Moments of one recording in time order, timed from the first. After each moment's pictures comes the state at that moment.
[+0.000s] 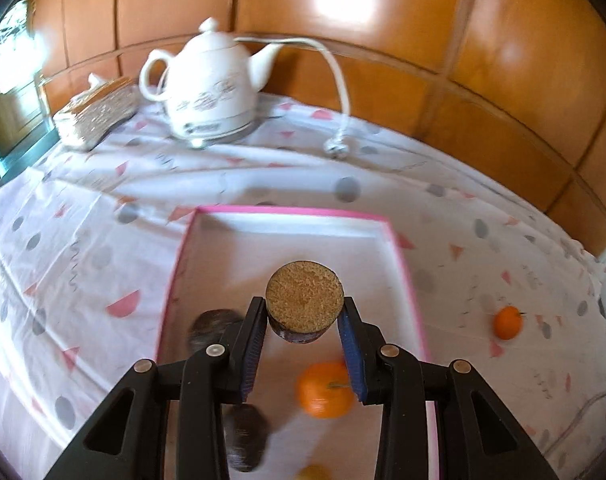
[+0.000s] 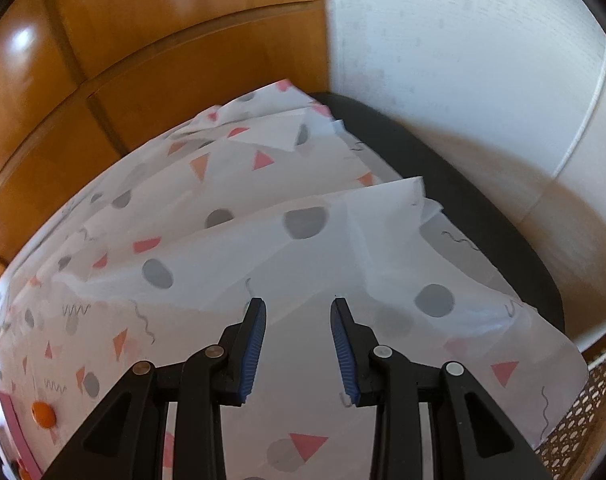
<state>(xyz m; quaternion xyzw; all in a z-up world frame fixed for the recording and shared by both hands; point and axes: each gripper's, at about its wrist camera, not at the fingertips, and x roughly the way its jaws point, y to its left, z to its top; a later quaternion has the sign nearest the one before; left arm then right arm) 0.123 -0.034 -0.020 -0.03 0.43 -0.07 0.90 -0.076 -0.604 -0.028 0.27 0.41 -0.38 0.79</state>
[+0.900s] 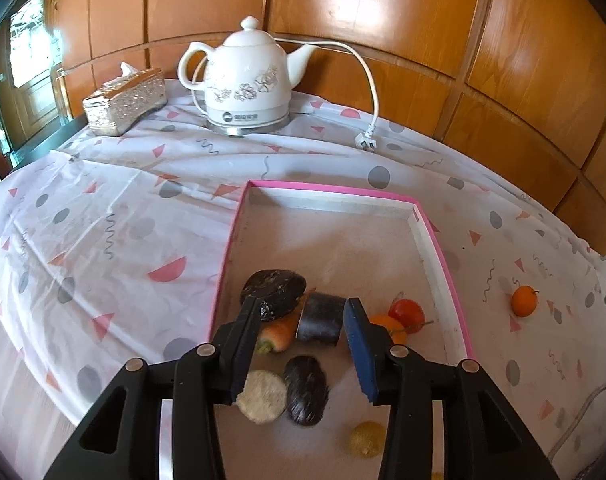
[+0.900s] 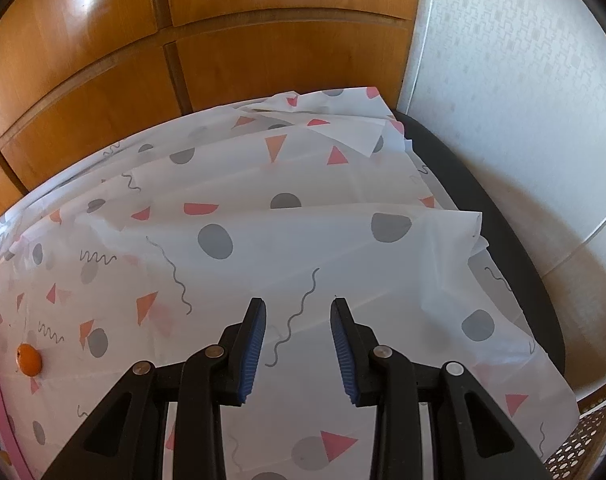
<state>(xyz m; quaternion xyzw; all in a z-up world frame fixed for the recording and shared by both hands) 0.085 0.004 -0.023 -0.04 0.42 -0.05 0.90 -0.044 -0.566 -0.031 0.18 0.44 -0.31 0.82</state>
